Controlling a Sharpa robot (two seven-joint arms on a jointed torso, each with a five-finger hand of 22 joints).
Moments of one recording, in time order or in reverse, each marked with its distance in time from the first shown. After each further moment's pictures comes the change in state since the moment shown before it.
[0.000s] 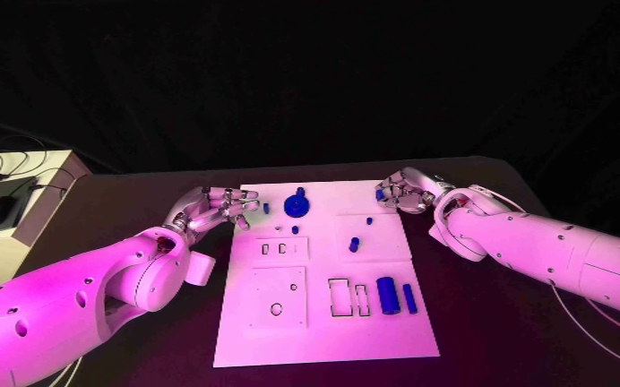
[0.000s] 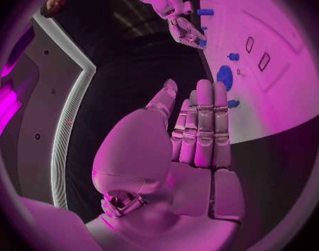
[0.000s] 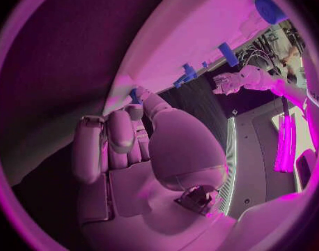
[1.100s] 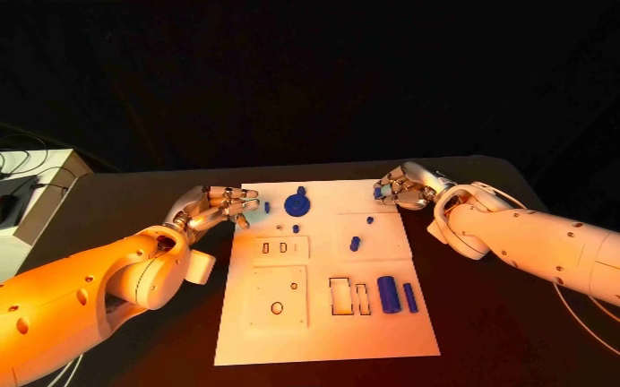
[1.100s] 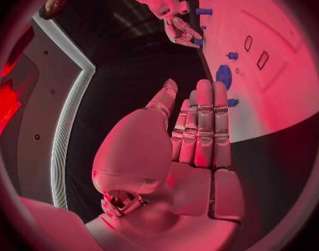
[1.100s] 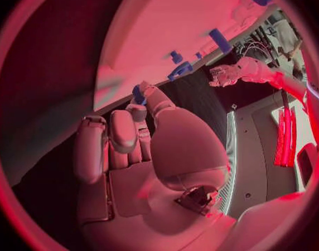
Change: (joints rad) left arm 0.000 -0.001 0.000 -0.004 0.000 0.000 -0.004; left_hand 0.000 0.000 0.000 0.000 0.000 0.000 0.000 0.000 0.000 0.000 0.000 0.000 0.000 -0.004 0.004 0.005 -0.004 0.000 0.000 0.000 0.004 0.000; right arm 0.016 -0.030 0.005 0.081 0.041 -0.016 -0.030; right_hand -0.009 -0.020 -0.085 0.008 0.063 0.101 -0.049 0.024 0.010 0.025 -0.028 -0.001 0.022 0.005 -0.023 -0.006 0.006 0.000 0.000 -0.022 0.000 0.000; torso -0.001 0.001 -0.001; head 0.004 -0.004
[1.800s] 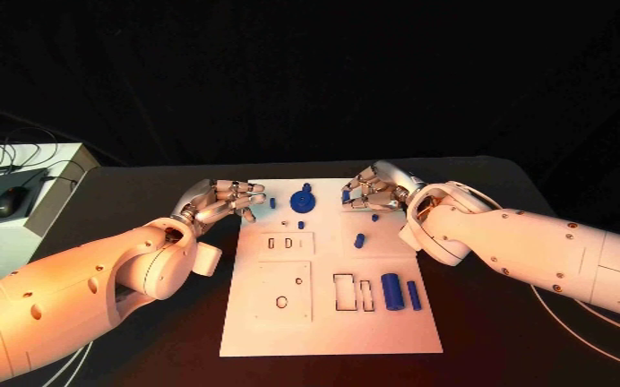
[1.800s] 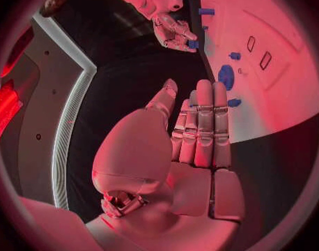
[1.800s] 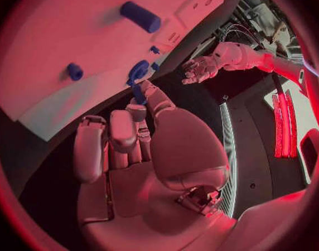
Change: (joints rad) left arm 0.000 0.000 0.000 -0.003 0.000 0.001 0.000; left_hand 0.000 0.000 0.000 0.000 0.000 0.000 0.000 0.000 0.000 0.000 0.000 0.000 0.000 -0.004 -0.004 0.000 -0.004 0.000 -0.004 0.004 0.000 0.000; right arm 0.027 0.034 -0.006 0.229 0.048 0.008 -0.153; right_hand 0.000 0.000 -0.034 0.017 -0.014 0.004 0.011 -0.005 -0.001 0.002 0.002 -0.004 0.005 0.000 0.000 -0.006 0.000 0.000 0.000 0.000 0.000 0.000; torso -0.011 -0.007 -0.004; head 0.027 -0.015
